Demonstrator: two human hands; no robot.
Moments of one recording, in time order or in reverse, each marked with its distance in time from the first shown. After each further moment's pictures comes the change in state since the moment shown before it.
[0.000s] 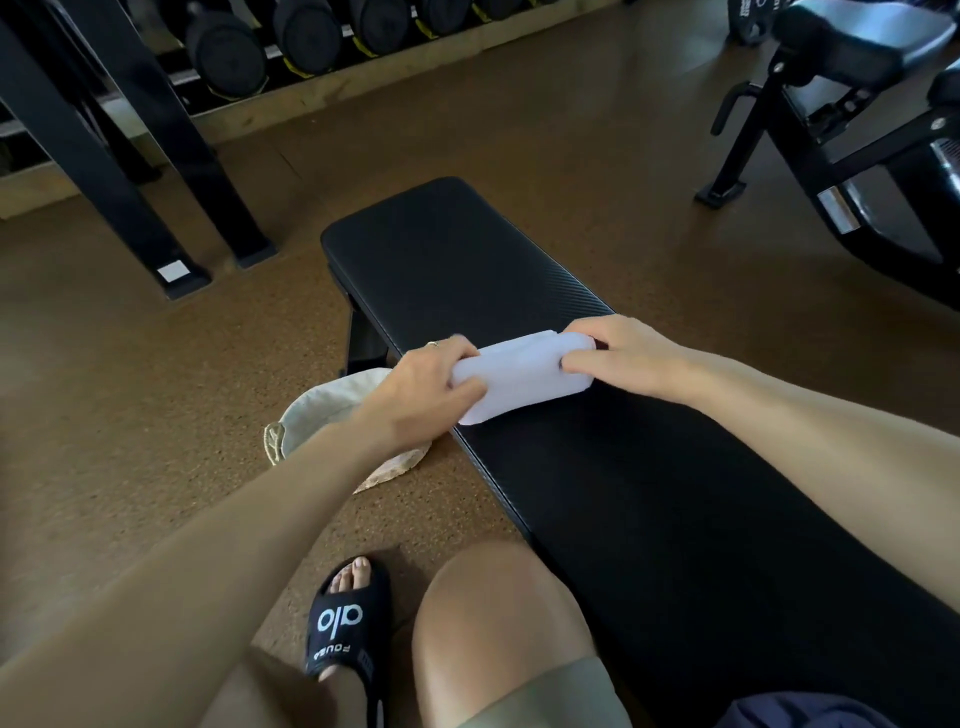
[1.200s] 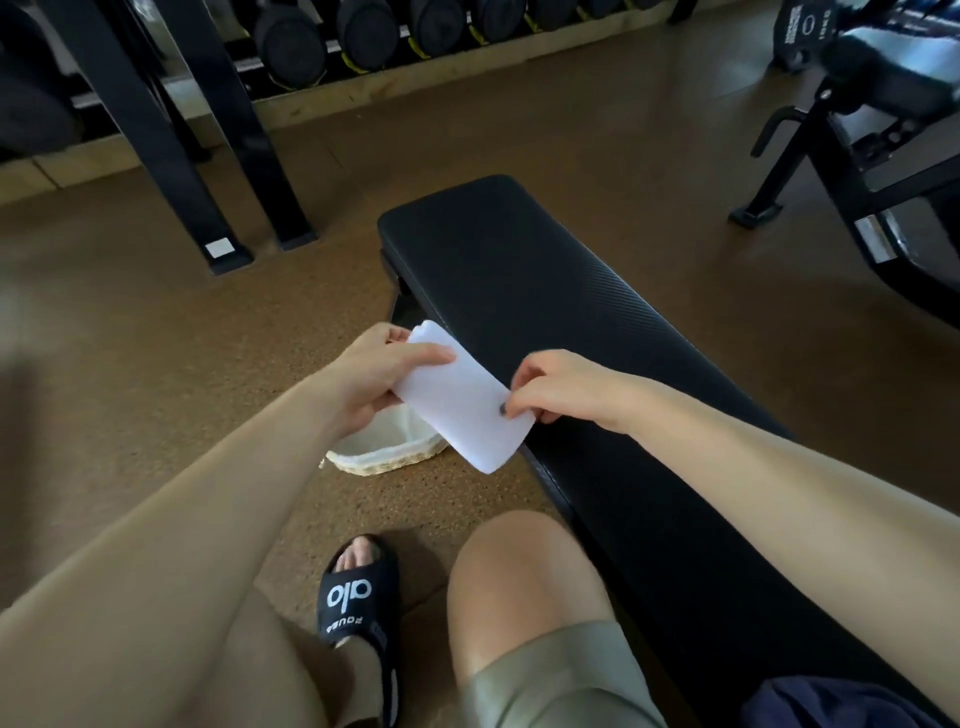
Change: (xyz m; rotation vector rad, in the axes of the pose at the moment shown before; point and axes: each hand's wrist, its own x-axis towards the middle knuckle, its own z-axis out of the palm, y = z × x) left_hand -0.040 -0.058 -0.051 -0.798 0.078 -0.643; right_hand -0.002 -0.090 0.078 0.188 -0.220 0.166
